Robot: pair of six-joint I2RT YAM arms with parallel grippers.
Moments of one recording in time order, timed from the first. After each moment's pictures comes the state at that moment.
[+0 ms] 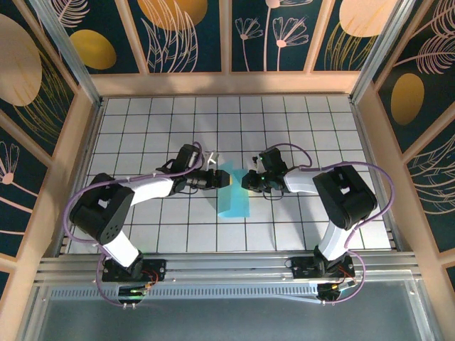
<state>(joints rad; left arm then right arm) -0.57 1.67 0.80 0.10 0.63 -0.68 0.53 1.74 0.77 0.04 -0.43 0.67</state>
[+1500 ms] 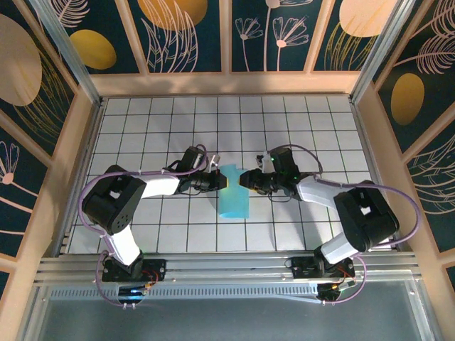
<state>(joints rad) -0.58 1.77 0.83 0.12 0.57 -0.70 0.51 1.53 0.65 0.11 -0.66 0.77</state>
